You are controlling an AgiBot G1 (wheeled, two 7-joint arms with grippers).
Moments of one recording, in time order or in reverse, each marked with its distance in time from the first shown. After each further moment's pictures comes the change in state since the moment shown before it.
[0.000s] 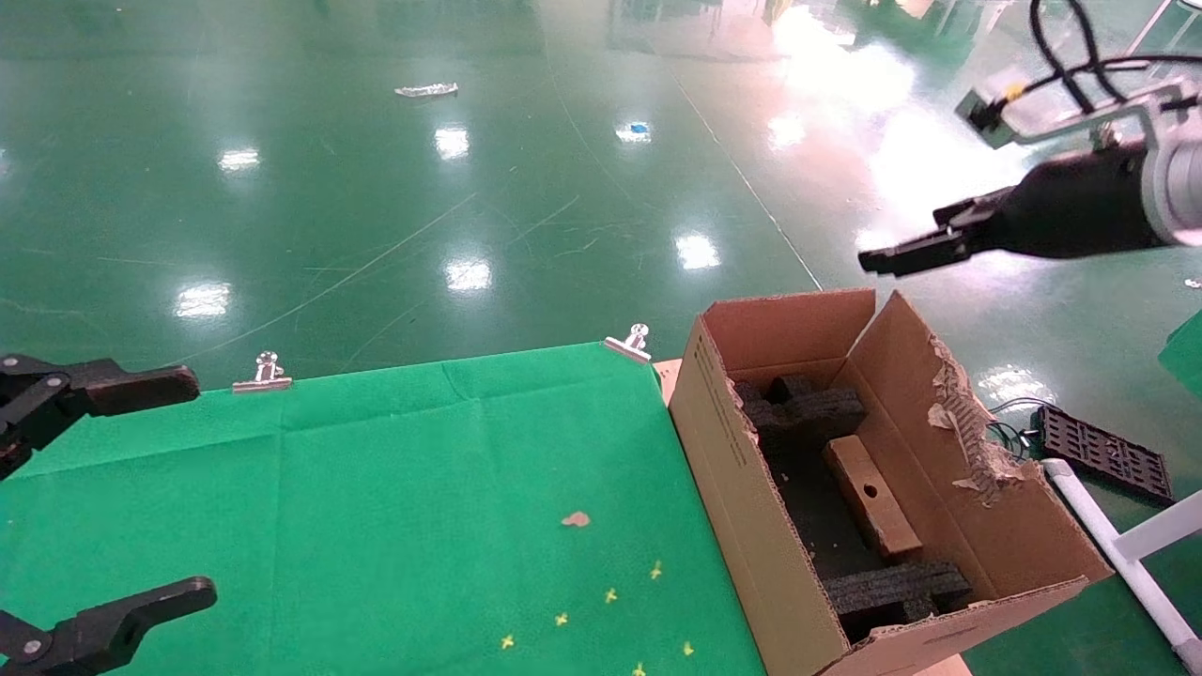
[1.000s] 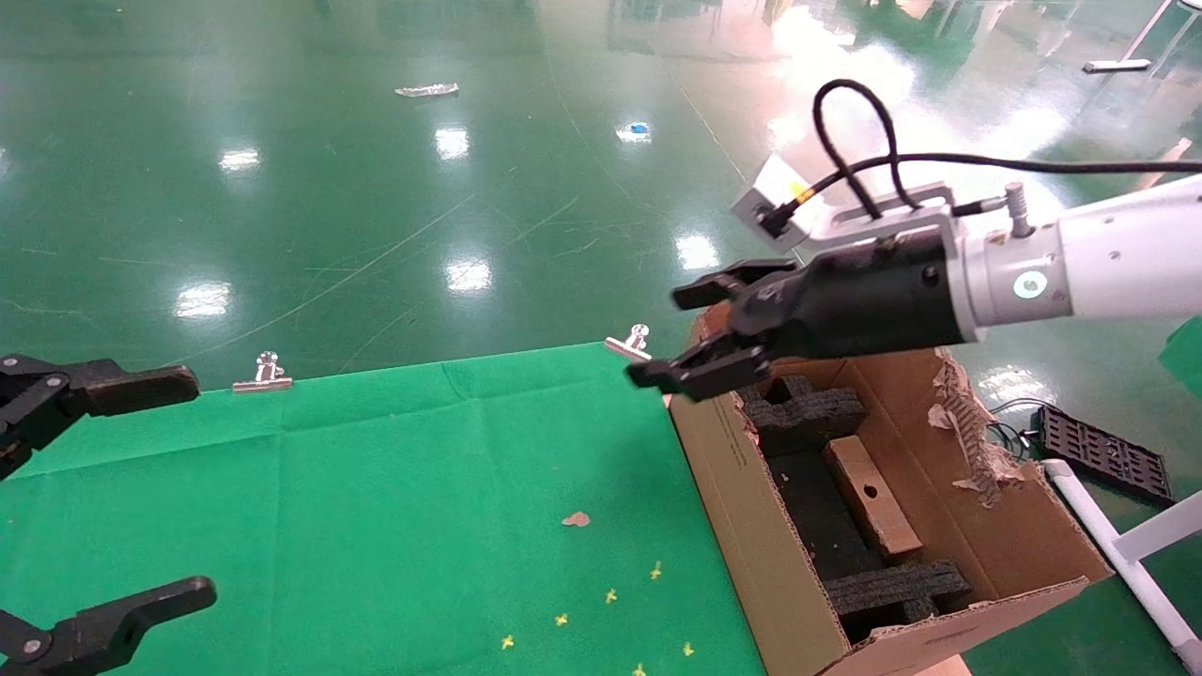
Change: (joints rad) left arm -0.001 0.000 0.002 0.001 -0.001 0.000 0.001; right arm -0.511 -0.055 0.587 0.192 0.275 -0.179 -0.325
